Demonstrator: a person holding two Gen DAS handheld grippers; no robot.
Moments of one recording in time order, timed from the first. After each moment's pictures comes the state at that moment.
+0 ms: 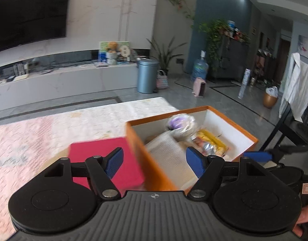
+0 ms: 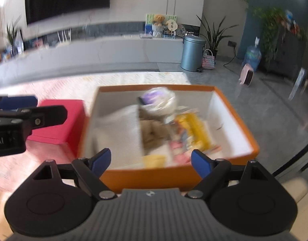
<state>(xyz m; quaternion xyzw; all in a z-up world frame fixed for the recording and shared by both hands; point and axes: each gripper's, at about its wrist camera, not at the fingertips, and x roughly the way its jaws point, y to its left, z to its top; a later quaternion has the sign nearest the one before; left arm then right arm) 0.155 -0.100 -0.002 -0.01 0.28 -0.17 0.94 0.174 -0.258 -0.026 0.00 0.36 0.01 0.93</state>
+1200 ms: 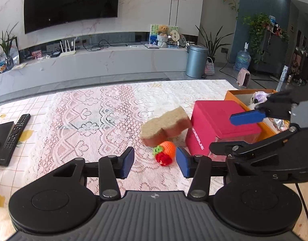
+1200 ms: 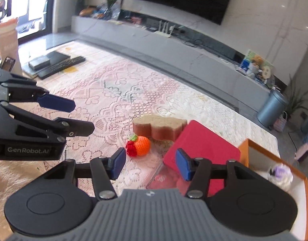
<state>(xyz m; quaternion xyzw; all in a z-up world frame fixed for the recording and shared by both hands) 0.138 0.086 -0.036 -0.01 0.33 -0.08 0.94 0.198 -0.023 -0.025 -0.23 0.35 0.25 0.87</state>
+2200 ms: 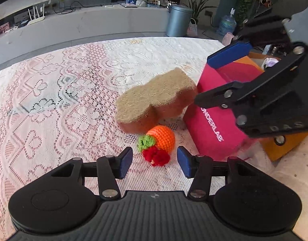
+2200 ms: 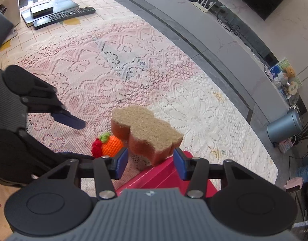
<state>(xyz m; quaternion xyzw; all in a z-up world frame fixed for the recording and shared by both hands) 0.240 0.071 -0.115 -0.01 0.44 -0.15 0.89 0.308 0.011 -0.051 -0.36 0.40 0.29 0.79</state>
